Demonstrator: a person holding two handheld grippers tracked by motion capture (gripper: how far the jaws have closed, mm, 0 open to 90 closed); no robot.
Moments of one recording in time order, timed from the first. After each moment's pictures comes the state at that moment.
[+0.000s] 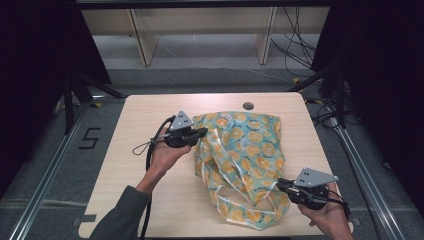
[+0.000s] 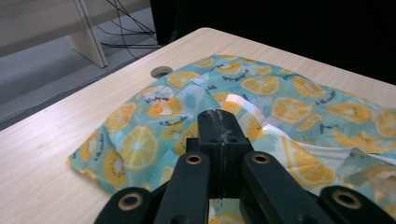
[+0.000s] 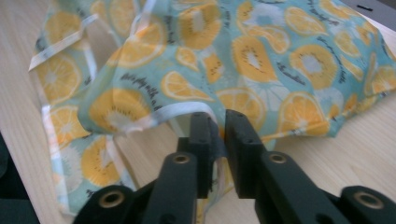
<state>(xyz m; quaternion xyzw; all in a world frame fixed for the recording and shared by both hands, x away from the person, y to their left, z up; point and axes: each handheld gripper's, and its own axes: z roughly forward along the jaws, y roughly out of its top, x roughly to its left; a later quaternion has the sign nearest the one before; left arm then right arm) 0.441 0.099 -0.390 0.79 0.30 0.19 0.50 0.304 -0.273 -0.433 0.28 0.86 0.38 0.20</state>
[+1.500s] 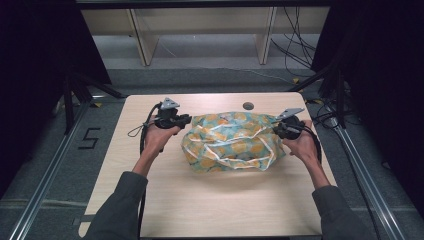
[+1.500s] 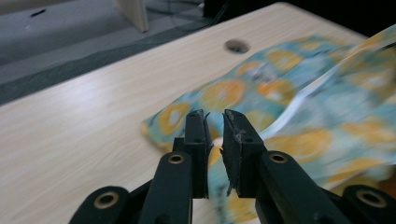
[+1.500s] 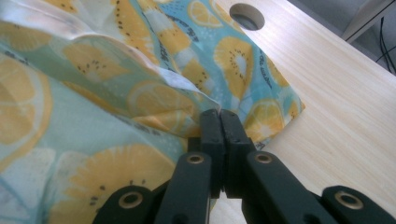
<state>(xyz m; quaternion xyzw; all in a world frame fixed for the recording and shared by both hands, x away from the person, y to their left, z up) 0.506 0.137 -0.409 0.78 0.38 0.18 0.46 0.501 -0.271 -0.436 0.37 0.85 0.27 0.24</state>
